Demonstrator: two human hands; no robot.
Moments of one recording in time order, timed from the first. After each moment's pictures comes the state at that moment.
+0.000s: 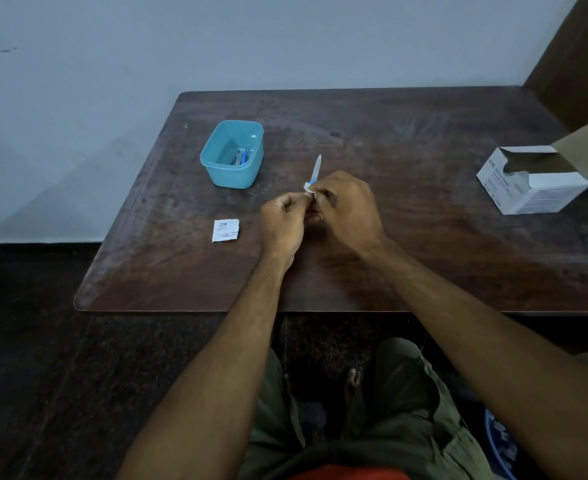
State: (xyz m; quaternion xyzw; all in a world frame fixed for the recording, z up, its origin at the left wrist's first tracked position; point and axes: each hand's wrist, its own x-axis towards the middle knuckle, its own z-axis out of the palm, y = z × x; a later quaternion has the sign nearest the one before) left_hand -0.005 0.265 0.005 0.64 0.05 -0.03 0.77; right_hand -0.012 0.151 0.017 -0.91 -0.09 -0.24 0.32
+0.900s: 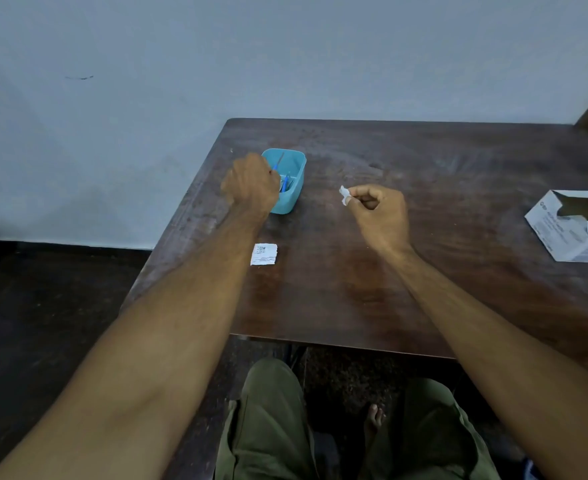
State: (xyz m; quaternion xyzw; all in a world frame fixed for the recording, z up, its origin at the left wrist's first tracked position) left_hand 0.100 0.356 0.072 0.96 0.09 0.12 0.22; right_hand 0.029 0.167 0.027 -0.81 0.03 -0.22 0.54
